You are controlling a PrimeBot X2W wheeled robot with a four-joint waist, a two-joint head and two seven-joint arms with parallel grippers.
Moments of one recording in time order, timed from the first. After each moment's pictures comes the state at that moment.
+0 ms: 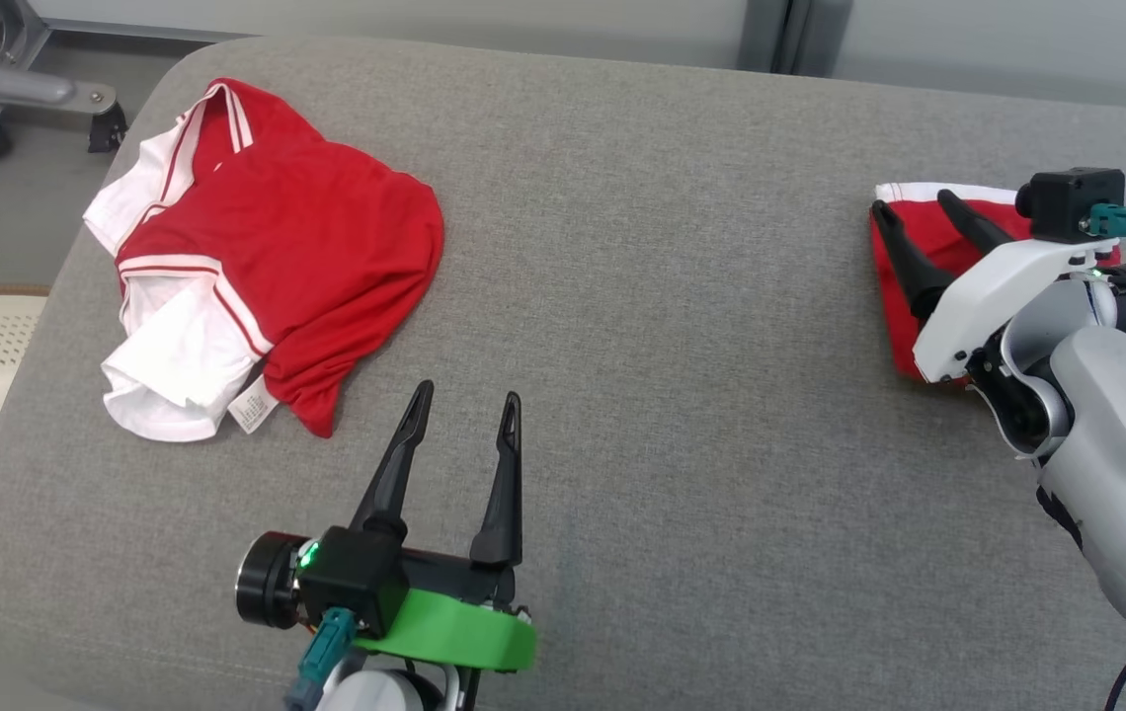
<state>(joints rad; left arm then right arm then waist) -0.11 0.05 -0.46 0.01 -0.25 0.12 -0.26 -0.74 -0.38 0.47 0.73 0.69 0.13 -0.05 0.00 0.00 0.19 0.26</state>
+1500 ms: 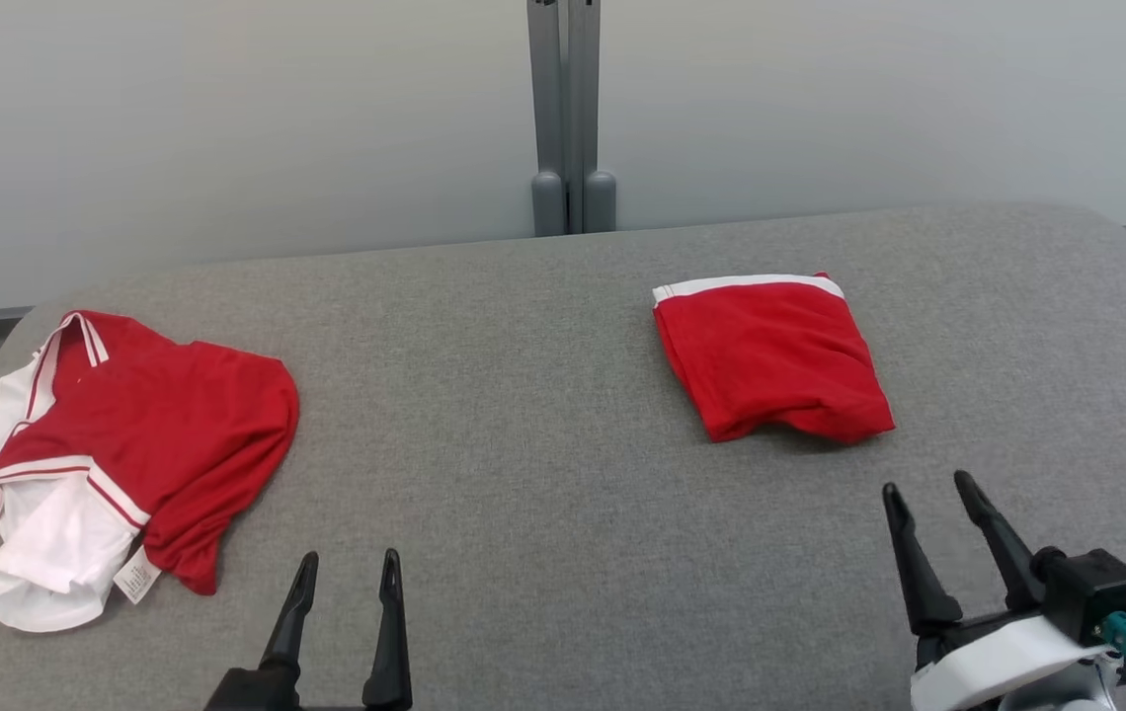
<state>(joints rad) 0.16 0.05 -0.23 0.05 -0.22 0.05 -0.26 0.05 -0.20 0.10 0.15 0.29 0.13 -0.26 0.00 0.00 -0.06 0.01</state>
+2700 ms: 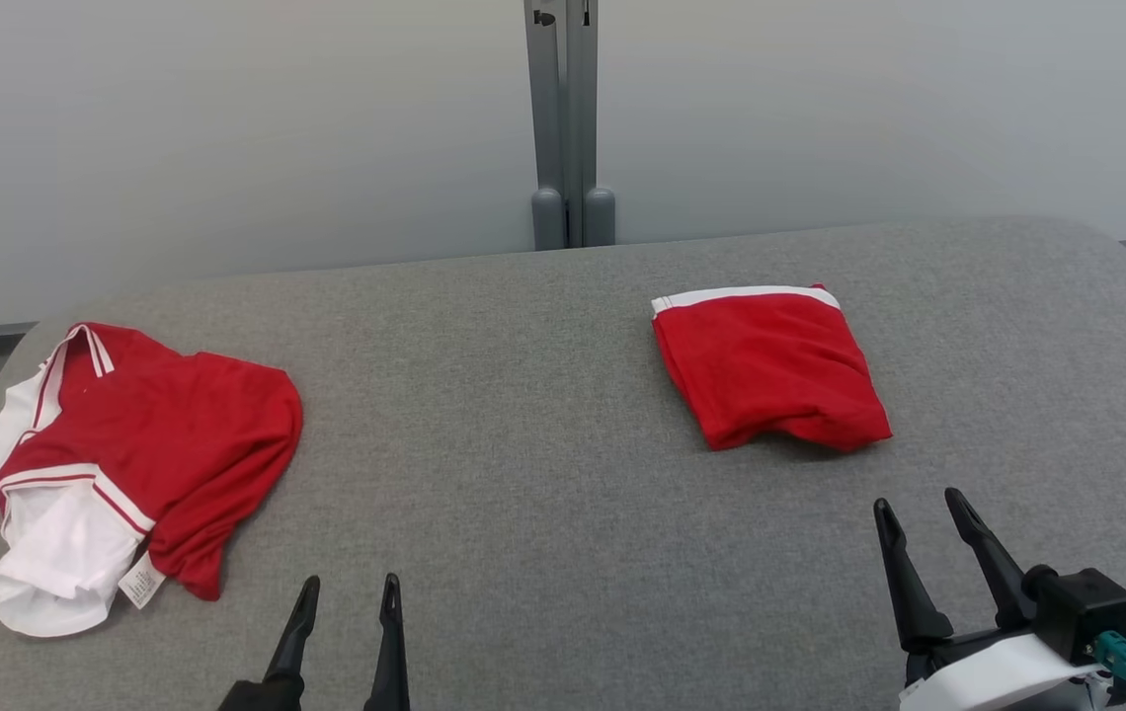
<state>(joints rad) 0.17 0.05 -0.22 0.11 -0.21 0.05 -0.26 0.10 -0.16 0.11 0.12 0.27 0.13 -0.26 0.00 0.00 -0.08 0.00</state>
